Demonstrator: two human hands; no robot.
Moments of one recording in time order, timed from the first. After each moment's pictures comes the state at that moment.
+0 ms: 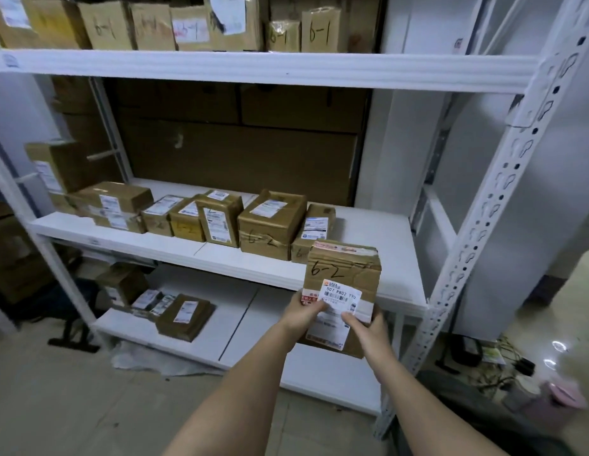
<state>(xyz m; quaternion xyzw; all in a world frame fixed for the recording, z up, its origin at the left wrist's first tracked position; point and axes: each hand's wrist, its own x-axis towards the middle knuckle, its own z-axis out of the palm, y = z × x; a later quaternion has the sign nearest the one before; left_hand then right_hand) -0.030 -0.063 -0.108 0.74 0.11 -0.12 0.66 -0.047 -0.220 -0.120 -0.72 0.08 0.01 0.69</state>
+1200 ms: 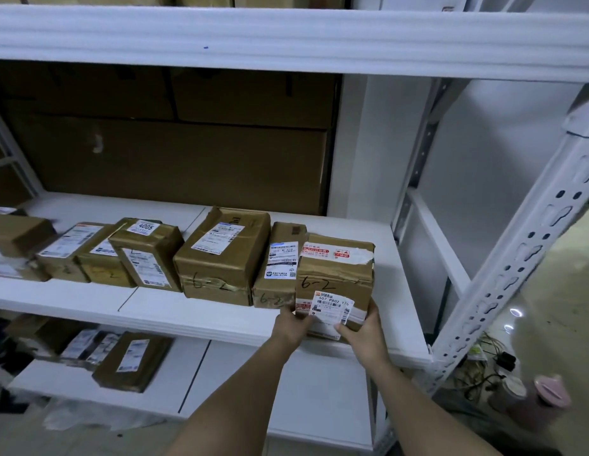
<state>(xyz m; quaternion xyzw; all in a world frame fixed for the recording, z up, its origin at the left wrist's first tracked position) 0.169 -0.090 -0.153 0.78 0.12 -0.10 0.61 0.148 -0.250 -0.158 -0.79 0.09 -0.06 0.60</state>
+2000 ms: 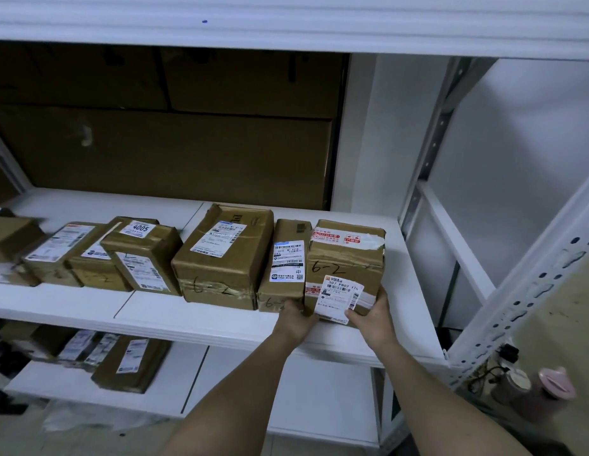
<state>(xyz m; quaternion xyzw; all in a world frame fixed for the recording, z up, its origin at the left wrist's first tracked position) 0.202 -0.077 -0.159 0.80 0.07 -0.09 0.58 0.196 -0.247 -0.160 -0.79 0.12 -0.07 0.59</state>
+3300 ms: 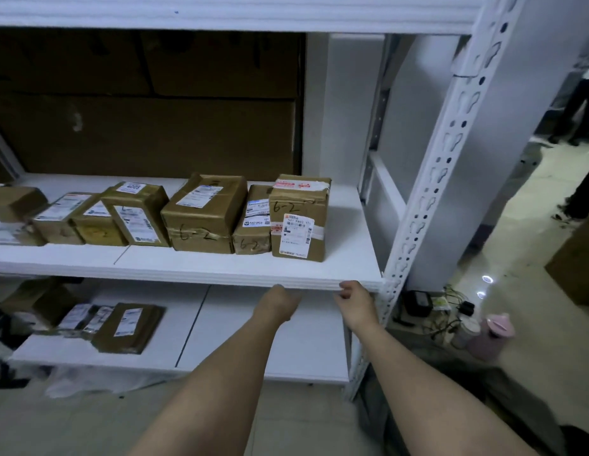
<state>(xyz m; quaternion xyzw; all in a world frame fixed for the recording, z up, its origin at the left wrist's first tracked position) 0.045 -0.117 -0.125 0.88 0.10 -0.19 0.43 0.037 -0.284 -0.159 -0.86 0.16 0.00 0.49</state>
